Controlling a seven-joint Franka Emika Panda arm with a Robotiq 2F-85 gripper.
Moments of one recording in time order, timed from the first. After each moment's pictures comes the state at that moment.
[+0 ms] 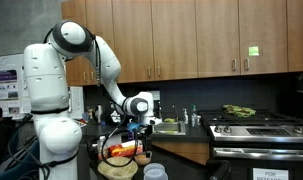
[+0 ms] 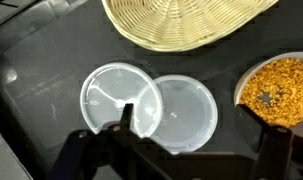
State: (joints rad) arm -0.14 -0.12 -0.09 -2.65 -0.12 2.43 0.55
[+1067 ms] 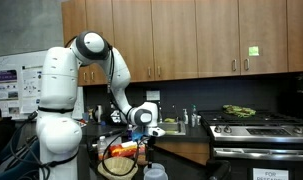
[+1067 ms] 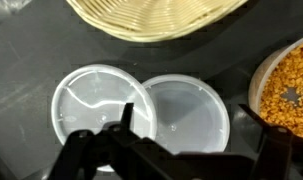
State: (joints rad) arm -0.14 0.08 -0.09 -2.61 -0.05 2.57 0.57
